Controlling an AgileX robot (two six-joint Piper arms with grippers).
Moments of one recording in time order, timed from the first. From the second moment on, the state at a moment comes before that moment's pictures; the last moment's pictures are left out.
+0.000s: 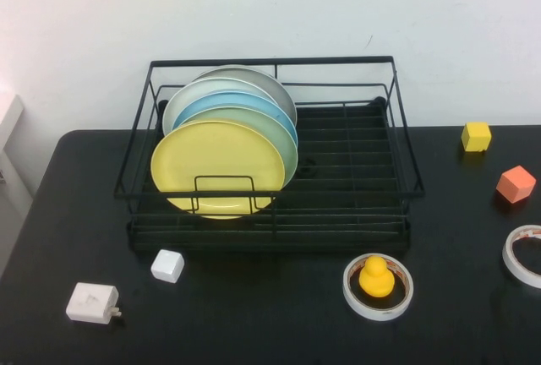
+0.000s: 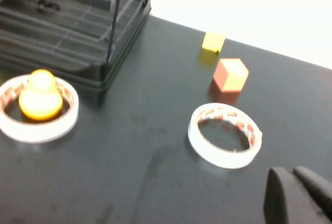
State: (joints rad) right arm 0.00 0.01 0.02 0.19 0.42 -0.44; left arm -0.11 -0.01 0.02 -0.13 0.35 -0.05
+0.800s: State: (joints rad) right arm 0.00 -0.01 0.02 -0.03 0.42 -0.02; left arm -0.11 -0.01 0.02 -0.13 0.35 -0.05
